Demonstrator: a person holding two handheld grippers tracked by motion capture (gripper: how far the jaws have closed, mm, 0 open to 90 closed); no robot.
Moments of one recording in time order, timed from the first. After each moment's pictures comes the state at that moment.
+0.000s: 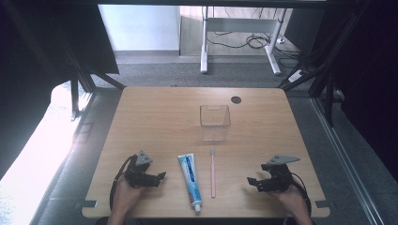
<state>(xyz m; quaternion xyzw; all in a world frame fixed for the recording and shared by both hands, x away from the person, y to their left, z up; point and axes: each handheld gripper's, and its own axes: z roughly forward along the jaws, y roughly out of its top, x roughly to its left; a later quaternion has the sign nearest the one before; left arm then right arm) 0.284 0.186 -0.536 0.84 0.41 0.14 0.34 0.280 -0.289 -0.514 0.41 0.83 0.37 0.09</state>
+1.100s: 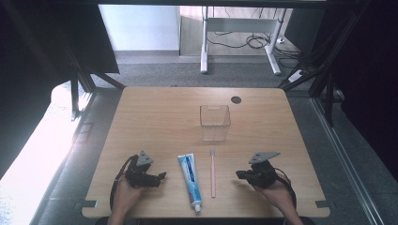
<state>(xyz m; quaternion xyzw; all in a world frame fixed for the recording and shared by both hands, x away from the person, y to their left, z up) 0.283 0.183 -0.535 0.84 0.40 0.15 0.34 0.288 -0.240 -0.504 0.33 0.87 0.37 0.05</state>
